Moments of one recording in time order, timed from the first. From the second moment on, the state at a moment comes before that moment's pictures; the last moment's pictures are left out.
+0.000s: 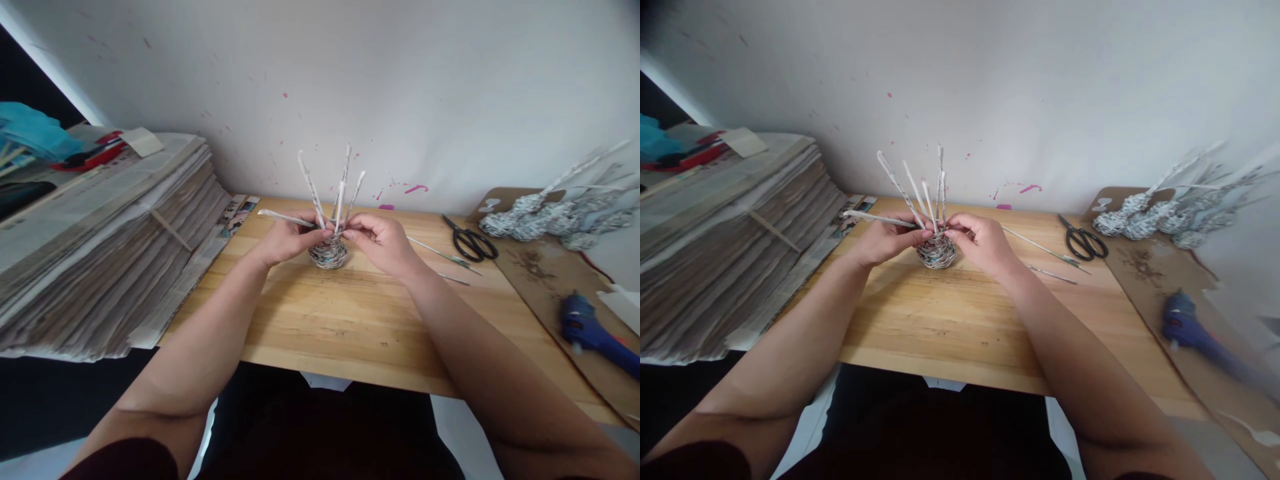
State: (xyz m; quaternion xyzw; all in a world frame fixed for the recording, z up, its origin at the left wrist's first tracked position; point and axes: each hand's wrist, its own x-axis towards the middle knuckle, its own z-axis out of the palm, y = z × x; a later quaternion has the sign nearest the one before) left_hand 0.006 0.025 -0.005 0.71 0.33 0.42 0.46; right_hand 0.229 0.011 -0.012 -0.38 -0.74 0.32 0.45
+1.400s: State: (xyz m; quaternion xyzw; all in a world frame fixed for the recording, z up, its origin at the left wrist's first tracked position) left_hand 0.007 0.039 -0.014 0.69 0.26 0.46 0.48; right_hand 0.230 0.007 -0.008 -0.37 -0.76 0.32 0.42
